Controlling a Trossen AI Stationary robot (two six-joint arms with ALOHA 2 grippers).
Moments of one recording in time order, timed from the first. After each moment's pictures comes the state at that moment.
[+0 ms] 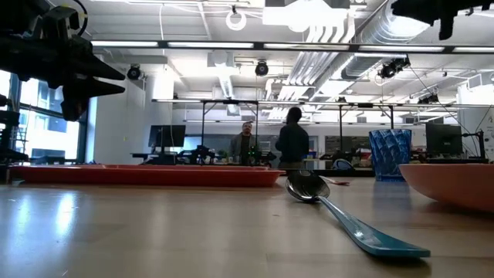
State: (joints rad) left arm 0.10 0.02 0.11 -0.26 -0.12 -0.76; right arm -0.12 0.21 0.57 -0.20 0.54 0.19
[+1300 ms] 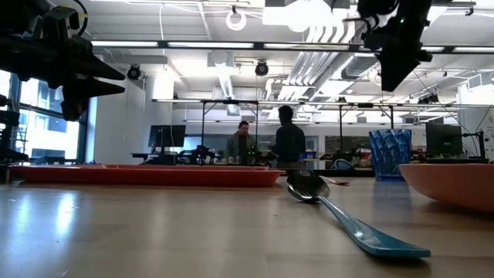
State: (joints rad) left arm 0.10 0.02 0.11 -0.26 -0.12 -0.76; right arm -0.62 1.10 1.13 -1.20 0.19 0.30
